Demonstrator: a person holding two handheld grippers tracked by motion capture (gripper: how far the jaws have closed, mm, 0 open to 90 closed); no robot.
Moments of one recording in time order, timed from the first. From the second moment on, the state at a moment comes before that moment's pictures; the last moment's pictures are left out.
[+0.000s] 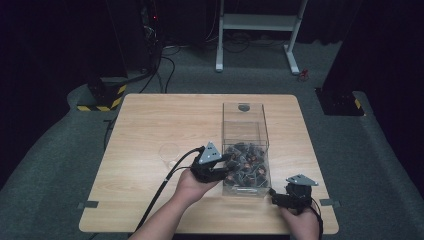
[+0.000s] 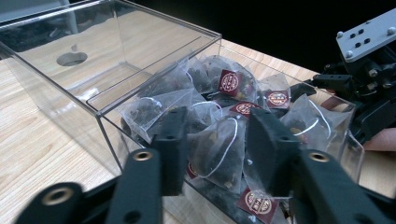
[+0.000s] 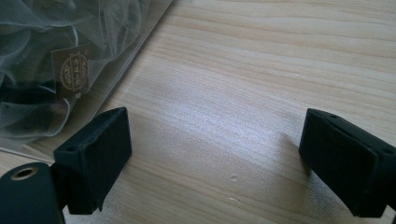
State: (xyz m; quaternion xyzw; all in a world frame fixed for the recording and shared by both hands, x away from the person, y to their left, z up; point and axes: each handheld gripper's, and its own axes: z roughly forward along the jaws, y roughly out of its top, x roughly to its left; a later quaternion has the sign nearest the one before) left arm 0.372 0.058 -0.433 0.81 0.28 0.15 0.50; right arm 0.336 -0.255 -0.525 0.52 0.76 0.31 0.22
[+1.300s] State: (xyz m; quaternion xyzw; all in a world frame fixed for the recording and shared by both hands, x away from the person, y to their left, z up) left arm 0.369 0.060 -0.438 0.80 0.27 0.13 0.52; right arm 0.335 -0.255 -0.525 0.52 0.77 0.31 0.21
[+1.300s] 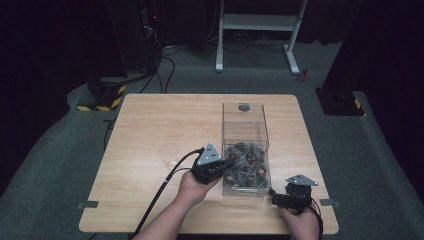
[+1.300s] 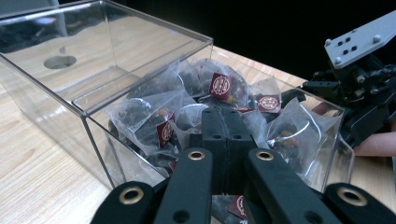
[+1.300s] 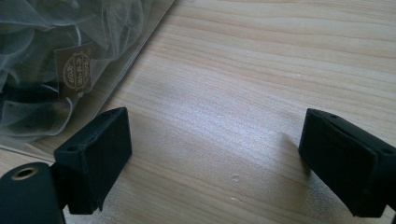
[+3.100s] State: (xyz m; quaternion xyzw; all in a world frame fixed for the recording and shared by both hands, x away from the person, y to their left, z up) left arm 0.360 0.081 -0.414 0.76 0.27 0.15 0.57; right arm 0.335 -0.255 -0.525 0.52 0.77 0.31 0.21
